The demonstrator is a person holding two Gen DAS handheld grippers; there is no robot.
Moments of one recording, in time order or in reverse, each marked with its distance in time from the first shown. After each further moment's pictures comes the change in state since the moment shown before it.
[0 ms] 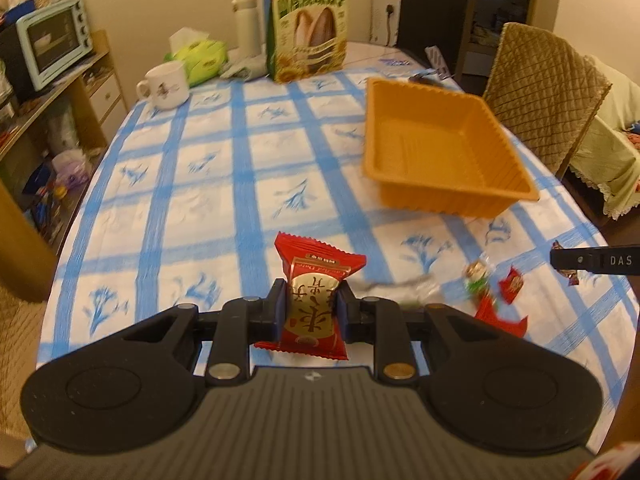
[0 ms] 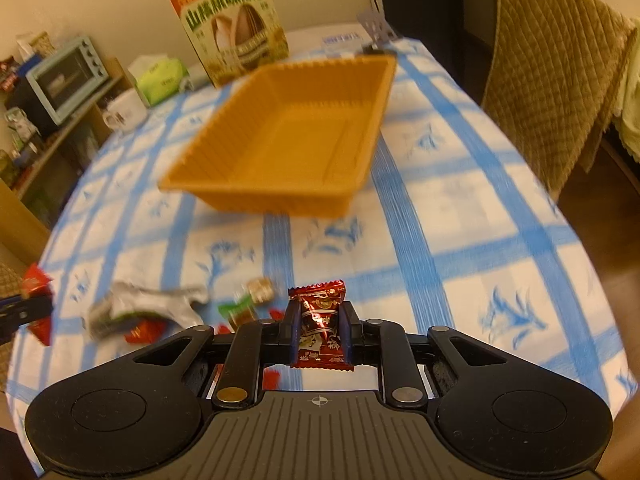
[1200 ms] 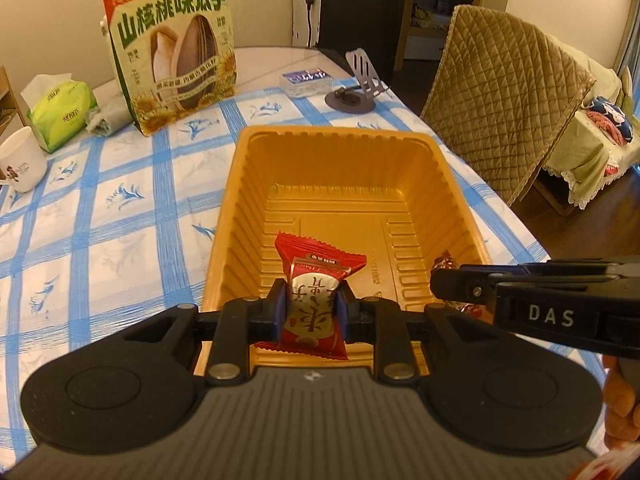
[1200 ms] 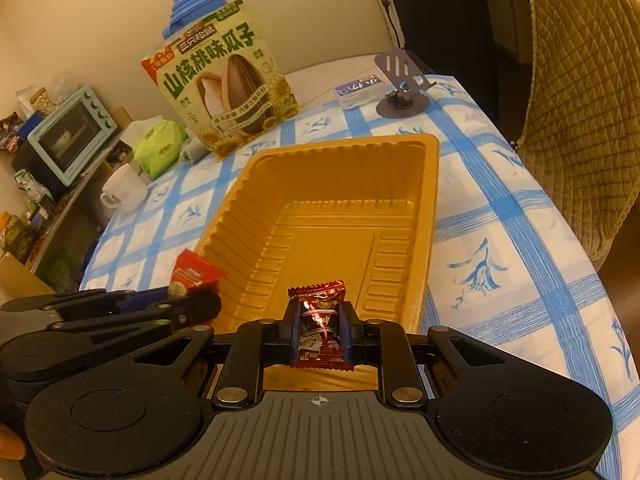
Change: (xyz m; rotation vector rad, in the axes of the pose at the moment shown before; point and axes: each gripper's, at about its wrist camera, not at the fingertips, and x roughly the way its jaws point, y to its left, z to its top) left arm 0.151 -0.107 0.141 0.093 0.043 -0.135; right arm 0.093 -0.035 0.126 0.070 -0.042 0.117
